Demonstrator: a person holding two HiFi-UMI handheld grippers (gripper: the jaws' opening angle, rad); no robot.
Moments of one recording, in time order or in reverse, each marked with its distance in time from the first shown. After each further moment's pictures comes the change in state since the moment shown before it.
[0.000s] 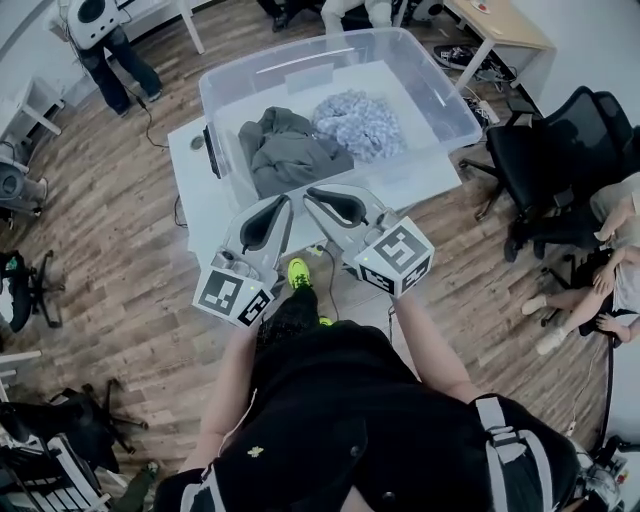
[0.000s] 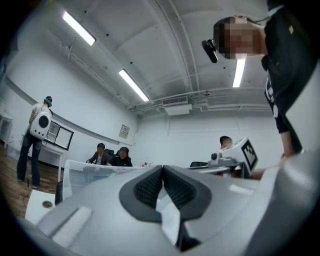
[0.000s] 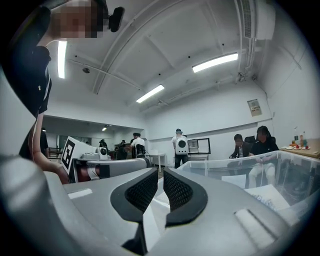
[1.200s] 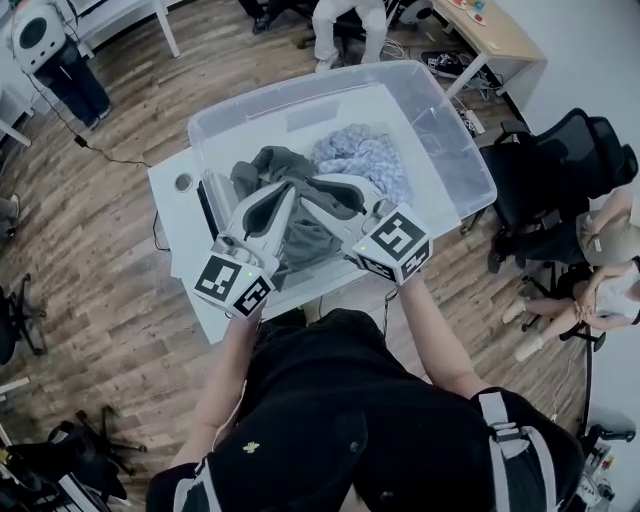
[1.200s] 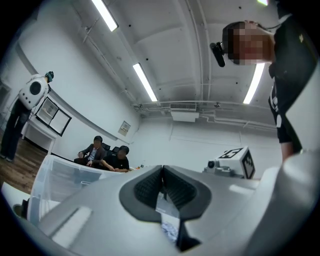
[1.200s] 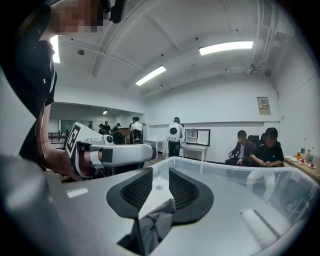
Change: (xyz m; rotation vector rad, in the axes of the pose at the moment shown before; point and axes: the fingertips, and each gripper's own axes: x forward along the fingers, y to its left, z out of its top) left arm 0.121 0.145 0.011 -0.168 -0.046 -0.060; right arm 0.132 -0.130 0.009 -0.093 0.176 0.011
